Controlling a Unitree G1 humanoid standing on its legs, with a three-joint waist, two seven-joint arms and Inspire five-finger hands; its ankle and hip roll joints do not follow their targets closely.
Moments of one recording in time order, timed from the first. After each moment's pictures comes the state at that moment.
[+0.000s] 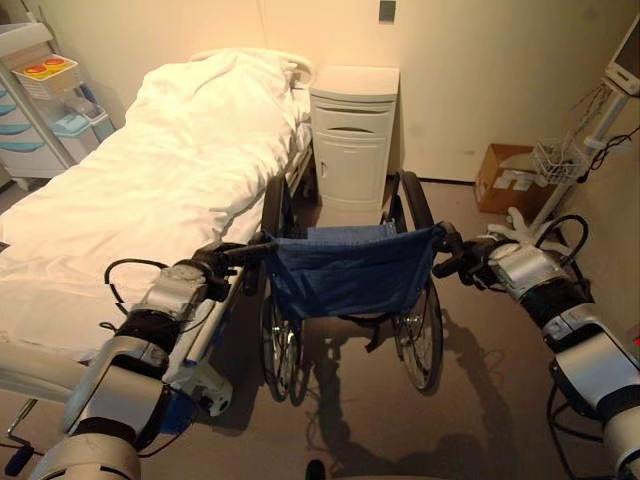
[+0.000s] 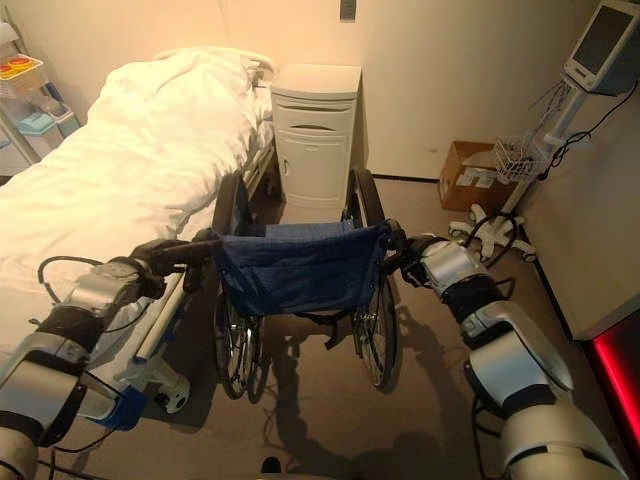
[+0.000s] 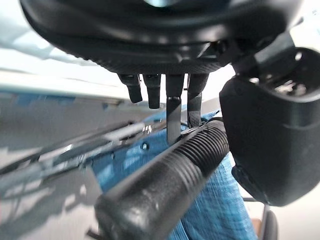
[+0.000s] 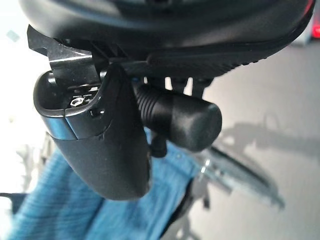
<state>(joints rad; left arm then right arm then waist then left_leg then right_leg) -0.72 0.69 -0.37 0.79 -0.45 0.46 -0.14 -0.93 -0.64 0.59 0.73 0.38 0.75 0.13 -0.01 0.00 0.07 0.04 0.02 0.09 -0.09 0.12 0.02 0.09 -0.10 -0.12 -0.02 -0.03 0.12</state>
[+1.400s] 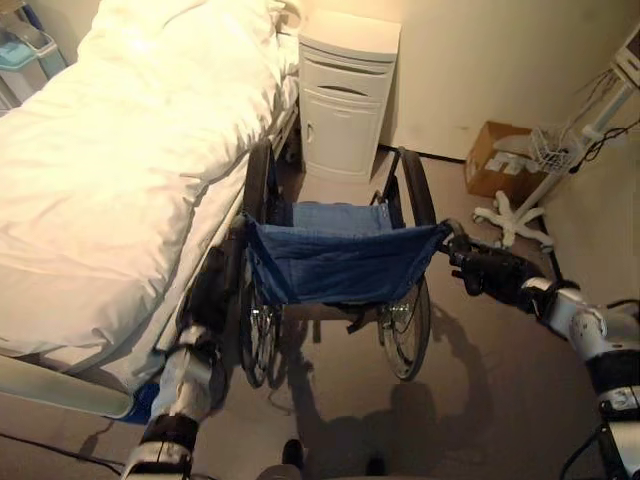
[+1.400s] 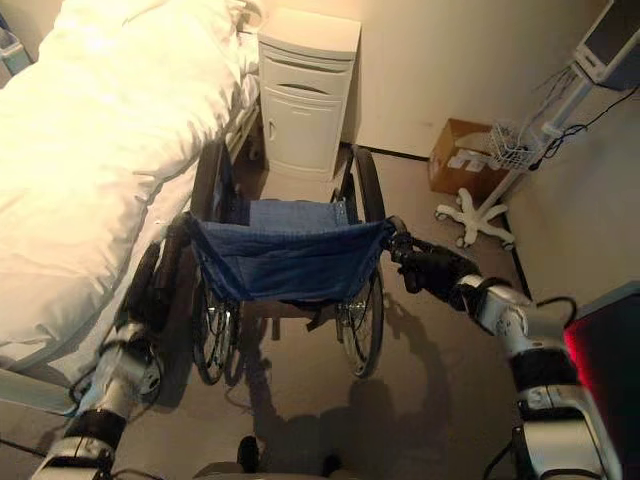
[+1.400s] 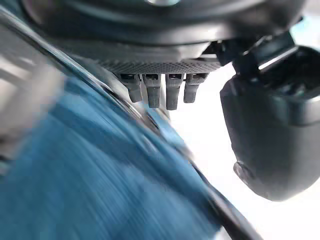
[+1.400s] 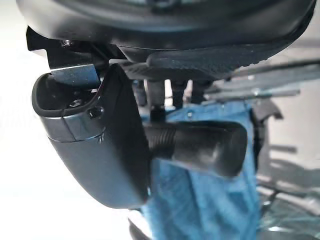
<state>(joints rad) -0.14 0.37 0.08 0.77 -0.99 -0.15 -0.08 -0.40 -0.69 -0.01 0.49 0.84 0.49 0.22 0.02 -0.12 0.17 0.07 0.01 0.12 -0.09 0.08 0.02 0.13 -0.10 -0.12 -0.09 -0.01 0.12</state>
